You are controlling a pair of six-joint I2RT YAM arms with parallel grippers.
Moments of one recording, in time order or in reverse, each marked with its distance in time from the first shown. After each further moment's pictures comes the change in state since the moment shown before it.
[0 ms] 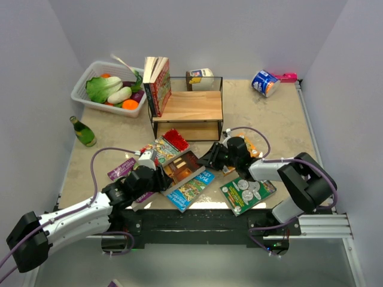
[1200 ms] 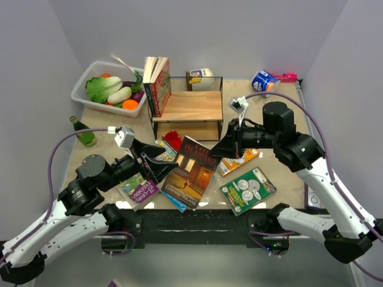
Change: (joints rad) left arm 0.000 -0.246 0.512 -0.113 0.277 0.302; right arm 0.000 -0.517 0.762 -1.185 -0.311 -0.648
